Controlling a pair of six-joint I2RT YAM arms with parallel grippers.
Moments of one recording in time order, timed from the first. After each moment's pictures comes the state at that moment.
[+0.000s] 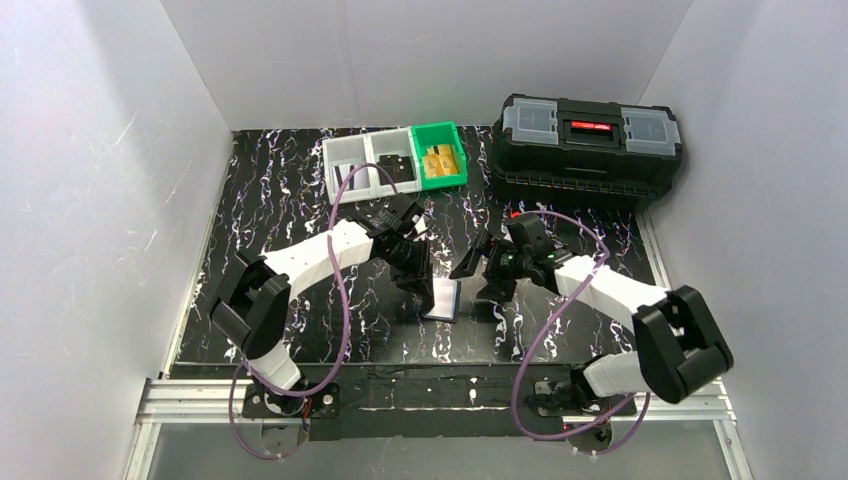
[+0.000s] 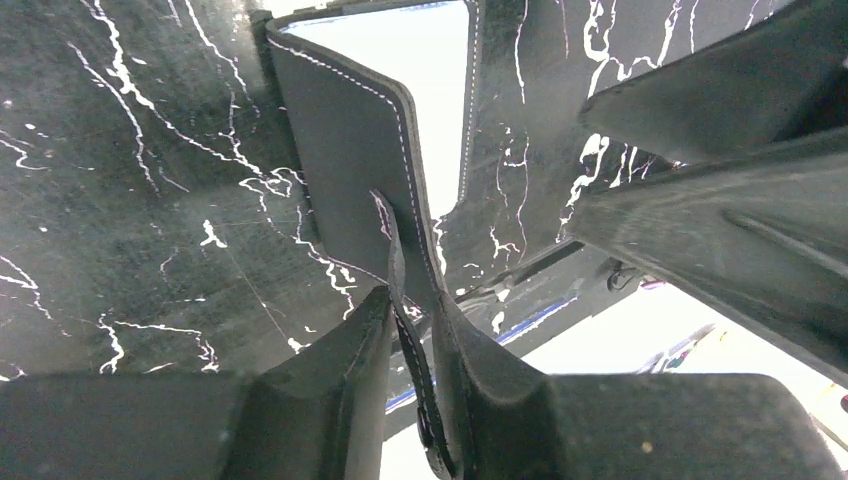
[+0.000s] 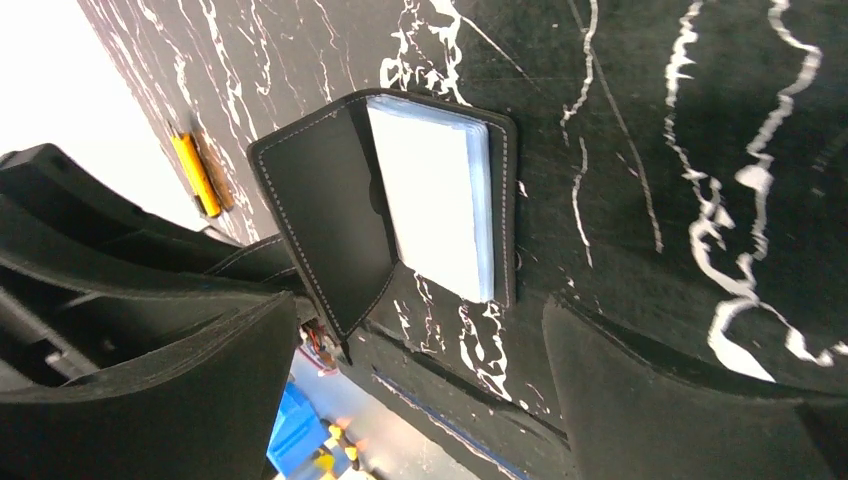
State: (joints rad) left arm -0.71 1.65 1.18 -0.72 0.34 -0.63; right arm 0.54 1.39 0.70 -0.20 -0.44 0.99
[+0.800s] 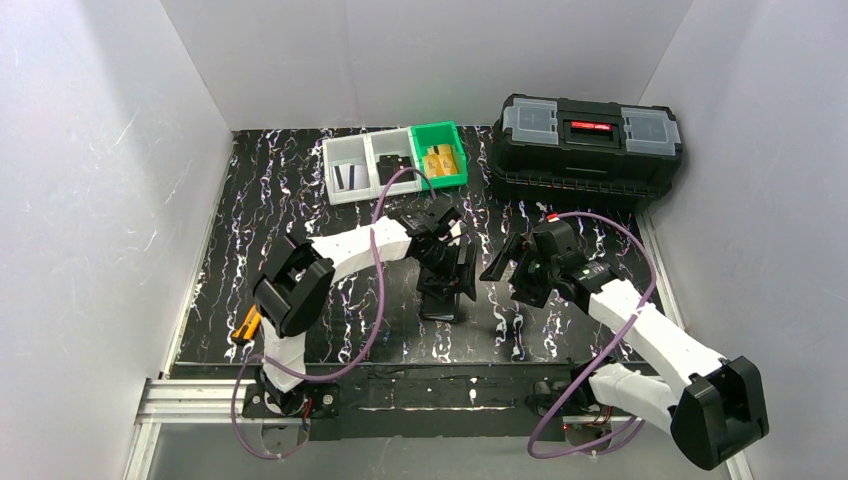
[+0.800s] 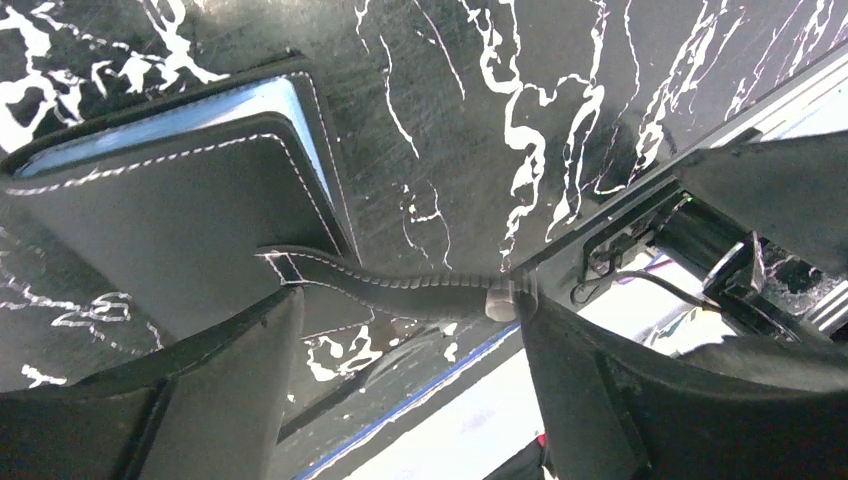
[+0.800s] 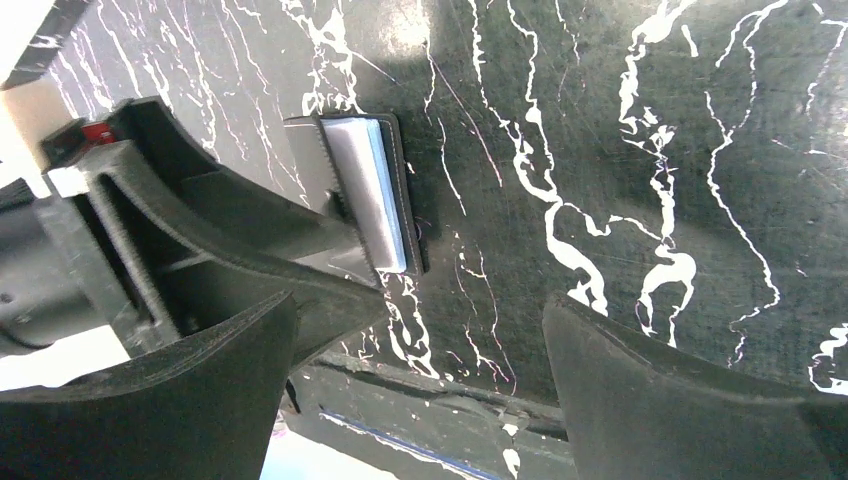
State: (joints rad) left arm -0.82 1.88 1.36 -0.67 0.40 -0.66; right arm 0.49 1.04 0.68 -0.54 -0.17 0.94
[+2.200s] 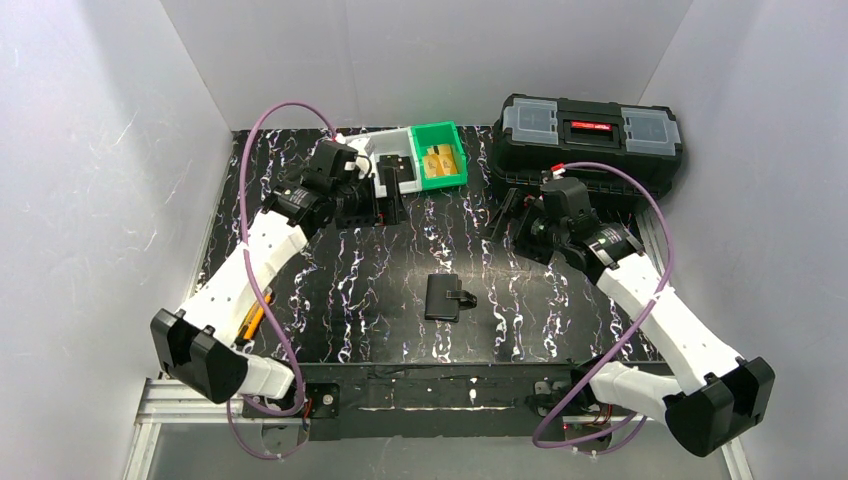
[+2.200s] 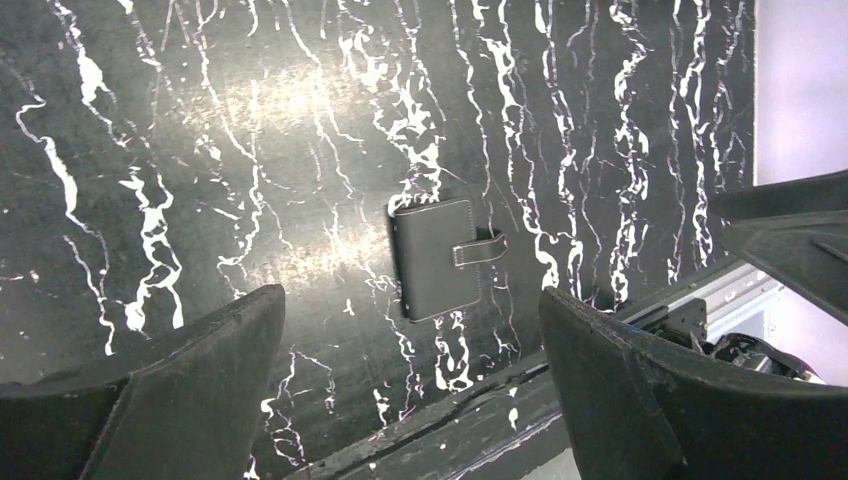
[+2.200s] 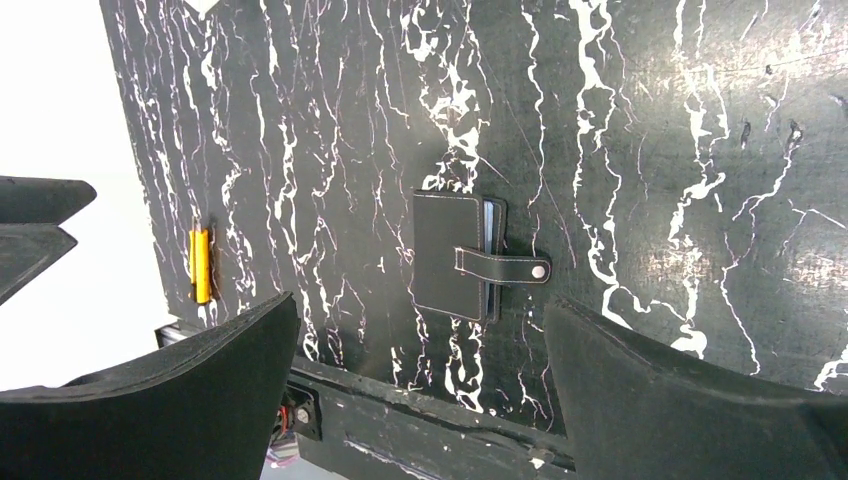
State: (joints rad) left arm -0.49 1.37 1.41 -0.81 0.16 -0.47; right arm 0.49 1.09 1.04 -0.67 -0.10 0.80
